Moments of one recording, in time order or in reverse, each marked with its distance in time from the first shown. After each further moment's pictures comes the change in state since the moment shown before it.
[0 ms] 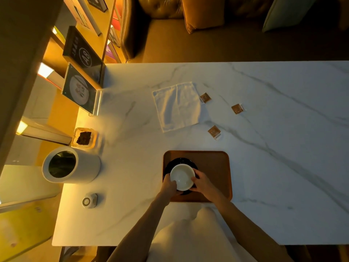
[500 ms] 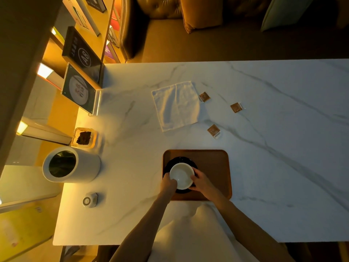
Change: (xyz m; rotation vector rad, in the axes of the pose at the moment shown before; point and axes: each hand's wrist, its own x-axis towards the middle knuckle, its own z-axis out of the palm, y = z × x) left_hand 0.002 -0.002 0.005 0.201 0.157 0.027; right_hand -0.001 0.004 0.002 0.017 -0.013 -0.008
